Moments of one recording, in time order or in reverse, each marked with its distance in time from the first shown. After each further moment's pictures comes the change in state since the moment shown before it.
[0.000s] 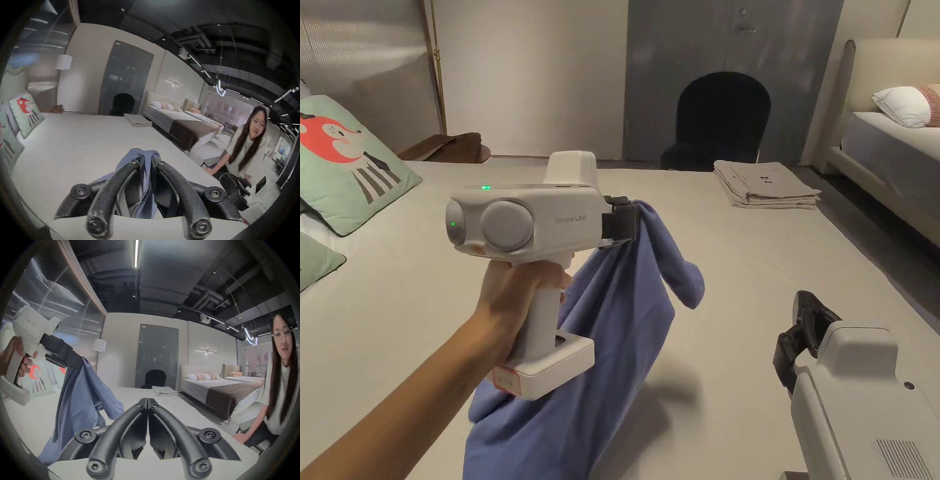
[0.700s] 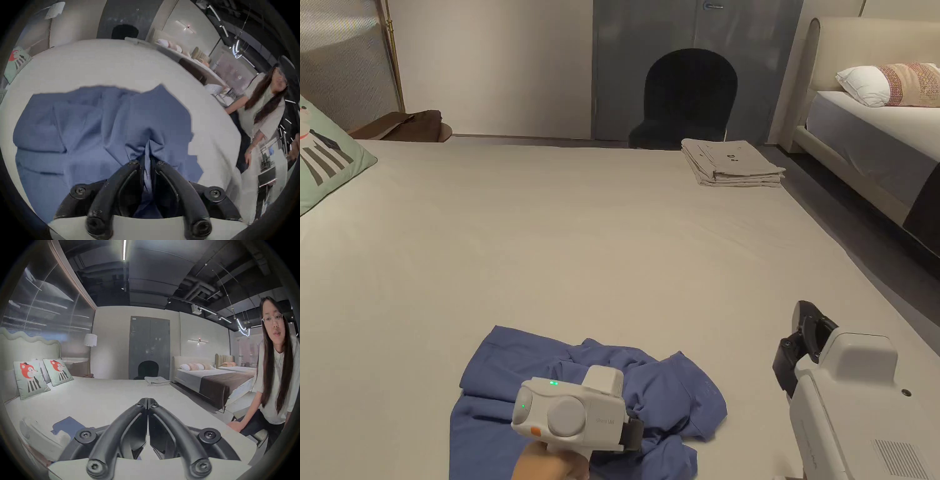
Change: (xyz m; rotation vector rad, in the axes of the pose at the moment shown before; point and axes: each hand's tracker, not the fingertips) left arm -0.018 -0.259 -0.096 -0.598 0.031 0.118; right arm 0.023 -0.024 0.010 -0.083 -0.069 -0.045
